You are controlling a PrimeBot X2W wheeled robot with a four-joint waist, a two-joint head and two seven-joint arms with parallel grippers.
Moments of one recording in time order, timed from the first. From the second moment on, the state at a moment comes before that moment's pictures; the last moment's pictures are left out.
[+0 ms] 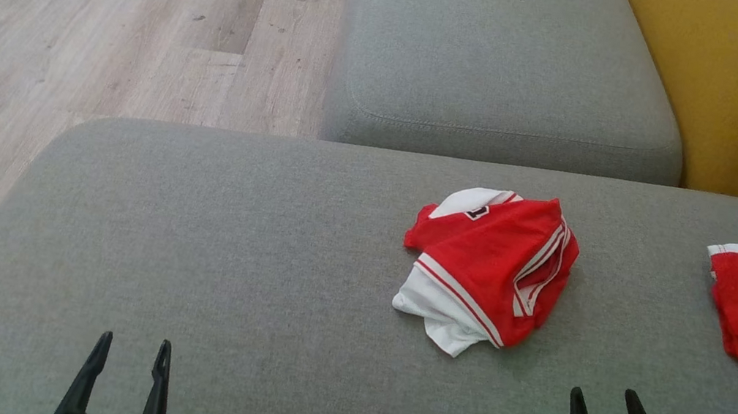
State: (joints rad) left arm 0.21 0.06 -0.08 0.17 -0.08 -0.03 -0.25; right arm 0.18 -0.08 0.08 0.28 0.14 0.12 -0.26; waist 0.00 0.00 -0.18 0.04
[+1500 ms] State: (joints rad) left arm -0.69 0.03 -0.74 0.90 -0.12 -0.04 -0.23; right arm -0.10 -0.08 0.20 0.14 0.14 0.12 -0.26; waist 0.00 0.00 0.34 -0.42
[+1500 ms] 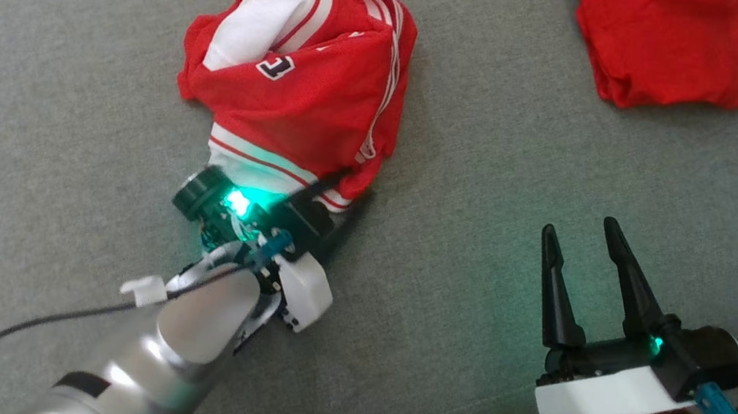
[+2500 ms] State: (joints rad) left arm -1.28 0.13 -0.51 0.84 -0.66 -0.12 -0.26; right arm 0.03 -0.07 0.21 0.18 0.14 0.12 -0.26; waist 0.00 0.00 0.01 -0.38
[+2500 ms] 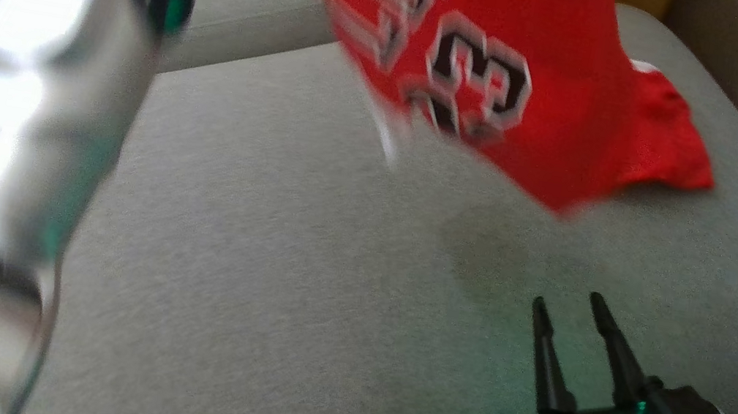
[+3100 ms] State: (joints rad) left arm -0.30 0.25 -0.24 0.70 -0.67 -0.01 -0.26; right arm 0.08 -0.07 0.14 0.16 0.13 0.12 -0.26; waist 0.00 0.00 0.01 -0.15
